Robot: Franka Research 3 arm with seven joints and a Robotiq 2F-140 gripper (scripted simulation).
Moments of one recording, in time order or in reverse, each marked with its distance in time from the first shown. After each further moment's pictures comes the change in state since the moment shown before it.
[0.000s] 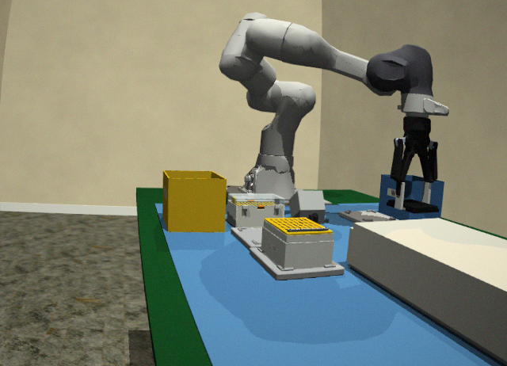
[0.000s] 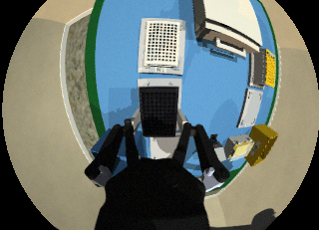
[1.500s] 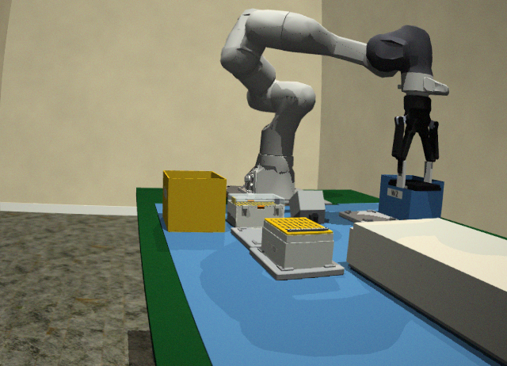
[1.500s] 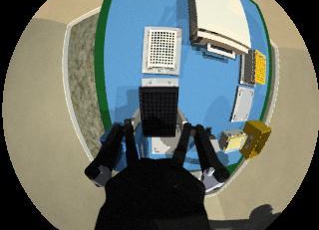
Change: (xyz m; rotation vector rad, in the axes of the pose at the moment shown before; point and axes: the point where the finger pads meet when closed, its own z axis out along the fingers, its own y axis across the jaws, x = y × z) arm 0.001 0.000 -0.053 0.000 0.000 0.000
